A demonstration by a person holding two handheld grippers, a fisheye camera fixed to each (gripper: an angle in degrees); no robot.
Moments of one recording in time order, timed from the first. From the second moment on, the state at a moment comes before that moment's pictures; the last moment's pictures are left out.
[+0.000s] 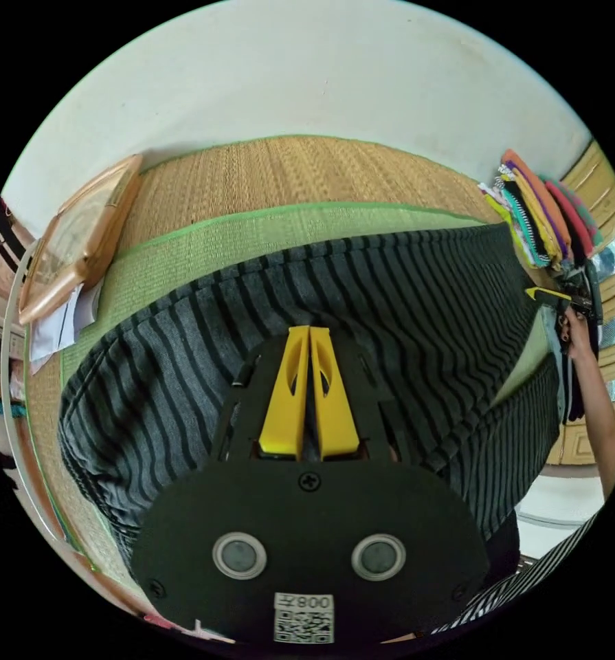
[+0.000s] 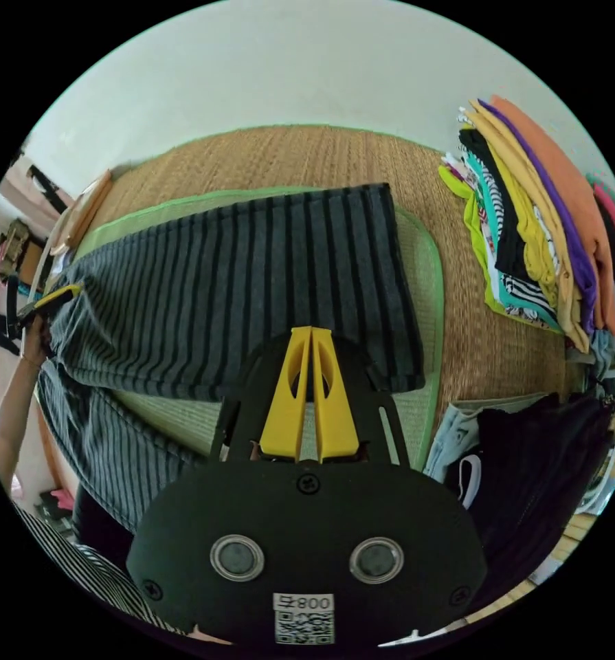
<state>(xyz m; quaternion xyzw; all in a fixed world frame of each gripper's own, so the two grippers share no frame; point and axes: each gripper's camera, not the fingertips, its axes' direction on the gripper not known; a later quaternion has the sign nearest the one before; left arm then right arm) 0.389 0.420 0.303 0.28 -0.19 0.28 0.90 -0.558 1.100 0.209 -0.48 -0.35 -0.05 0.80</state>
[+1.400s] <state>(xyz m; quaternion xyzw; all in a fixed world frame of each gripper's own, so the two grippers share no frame) -0.004 0.694 0.276 0.32 -0.15 0.11 0.93 -1.034 0.957 -0.083 -0.38 -0.58 -0.26 0.67</state>
